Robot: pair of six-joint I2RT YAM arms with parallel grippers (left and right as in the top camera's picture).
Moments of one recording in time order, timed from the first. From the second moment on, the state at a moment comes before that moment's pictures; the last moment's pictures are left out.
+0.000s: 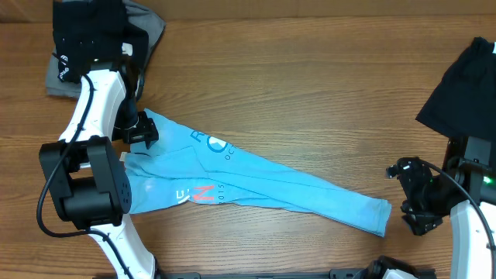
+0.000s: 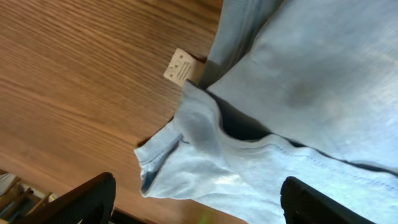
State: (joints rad) left arm 0.10 2.04 1.63 -1.40 -0.22 -0.31; right arm -0.36 1.08 0.97 -1.32 -0.21 0.83
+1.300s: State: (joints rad) left arm -0.23 2.04 1.41 -1.20 0.03 -0.27; right arm -0.23 1.34 0.61 -0.93 -0.38 0.70
